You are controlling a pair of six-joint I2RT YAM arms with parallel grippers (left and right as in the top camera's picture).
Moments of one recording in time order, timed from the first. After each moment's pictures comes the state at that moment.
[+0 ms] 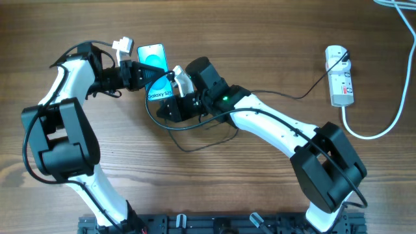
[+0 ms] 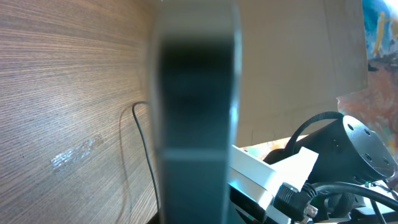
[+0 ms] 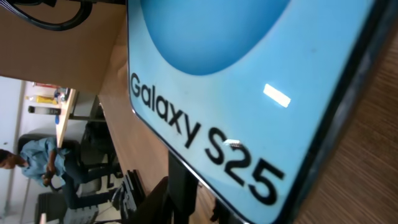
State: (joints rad) left arm 0.19 2.05 1.43 -1.05 1.47 0.42; right arm 0.73 1.91 1.30 -0.17 -0.67 0.53
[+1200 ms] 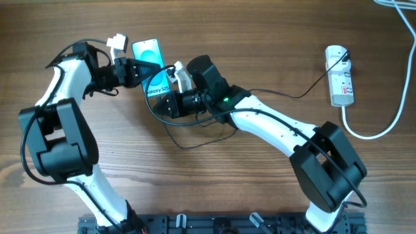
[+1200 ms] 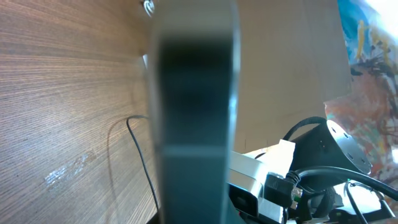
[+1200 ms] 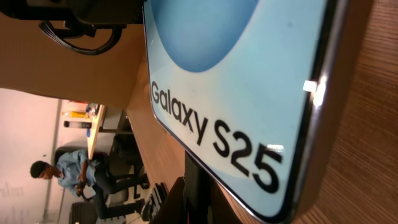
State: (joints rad) left arm 0.21 2.05 1.44 -1.03 1.53 0.42; right arm 0.72 1.91 1.28 -0.01 -0.72 0.68
